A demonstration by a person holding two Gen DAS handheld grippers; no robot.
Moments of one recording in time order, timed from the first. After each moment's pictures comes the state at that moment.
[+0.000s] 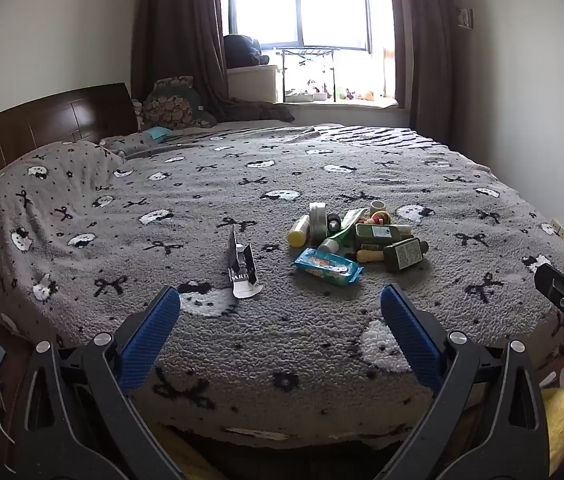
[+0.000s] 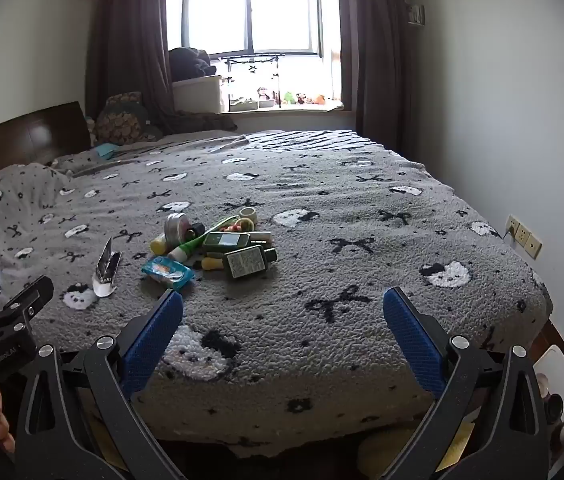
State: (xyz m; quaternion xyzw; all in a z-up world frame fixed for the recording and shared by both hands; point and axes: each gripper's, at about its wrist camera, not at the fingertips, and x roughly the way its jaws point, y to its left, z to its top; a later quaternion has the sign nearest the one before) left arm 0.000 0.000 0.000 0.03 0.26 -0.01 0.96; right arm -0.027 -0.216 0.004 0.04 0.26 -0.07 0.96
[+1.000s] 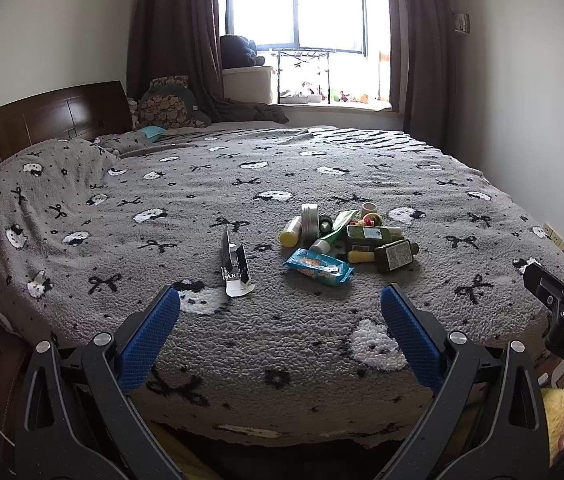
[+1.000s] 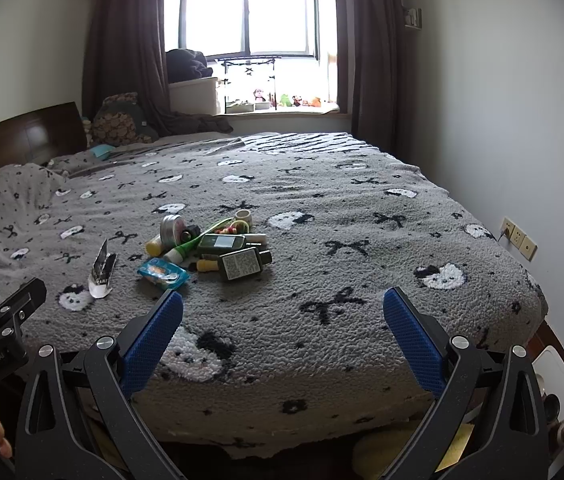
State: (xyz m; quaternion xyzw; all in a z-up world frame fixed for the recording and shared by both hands) left arm -0.006 -0.006 0.006 0.03 0.26 -0.02 0.96; right arm -0.029 -0.218 0.004 0.04 0.26 -0.08 0.96
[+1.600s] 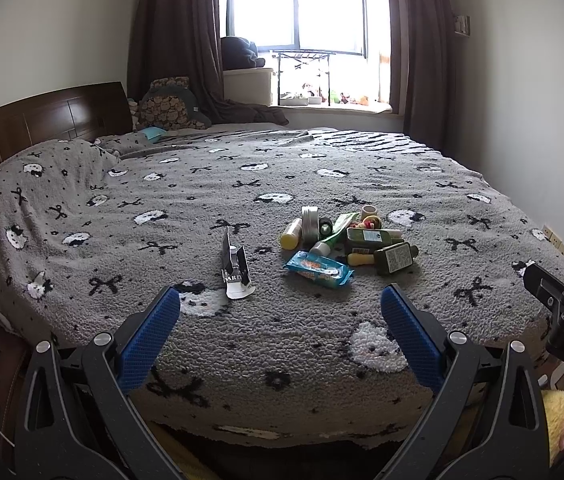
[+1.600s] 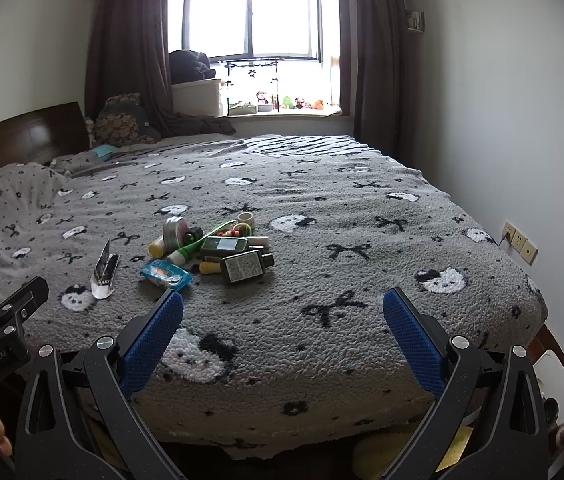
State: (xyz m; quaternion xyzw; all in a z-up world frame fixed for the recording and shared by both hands) left arm -0.005 -0.004 0.008 0.02 0.26 -0.02 0.96; right arm -0.027 -0.214 0.011 0.03 0.26 -0.07 0.96
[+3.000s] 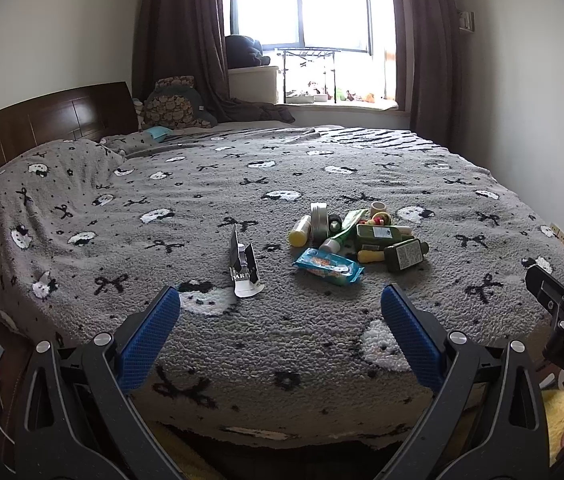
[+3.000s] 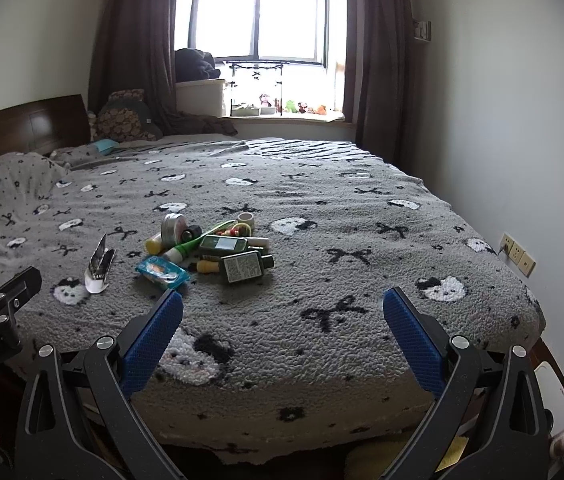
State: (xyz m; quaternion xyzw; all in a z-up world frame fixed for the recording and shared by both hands) left arm 0.000 0.006 -0.001 0.03 0.26 -0.01 0.96; right arm -0.023 -0.208 -0.001 0.01 0.25 -0.07 0.97
